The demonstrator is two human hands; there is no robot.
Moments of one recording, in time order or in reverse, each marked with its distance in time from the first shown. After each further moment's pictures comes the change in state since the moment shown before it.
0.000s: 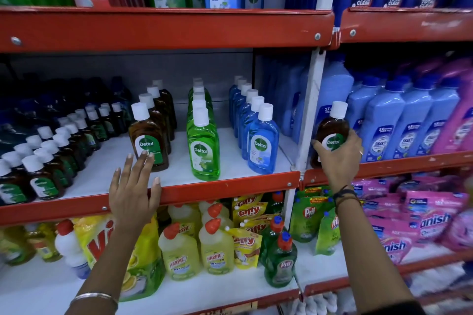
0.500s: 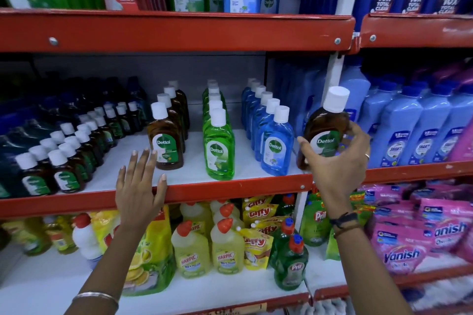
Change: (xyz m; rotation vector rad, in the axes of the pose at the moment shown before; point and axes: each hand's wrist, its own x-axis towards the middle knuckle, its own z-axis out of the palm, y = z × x) left_hand 0.002 -0.010 -0.015 -0.063 -0.079 -0.059; right_hand -0.074 -0.088 -0.036 0.158 0.144 -0.164
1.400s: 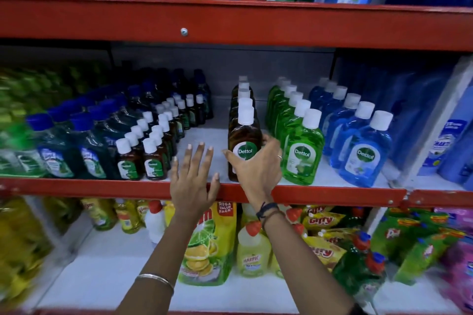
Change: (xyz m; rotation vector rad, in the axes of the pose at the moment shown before) left_hand 0.001 -0.072 -0.015 0.130 -0.004 0.025; right_hand -0.178 -0.148 0.183 0.015 -0.482 0.070
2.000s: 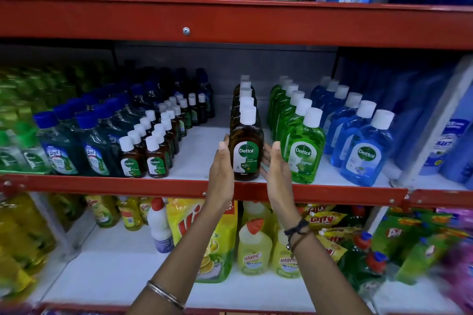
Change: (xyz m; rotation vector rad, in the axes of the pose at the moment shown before) left_hand 0.032 0.075 -0.036 -1.314 -0.266 -0.677; right_hand -0.004 0.033 -0.027 0.715 -0.388 0.207
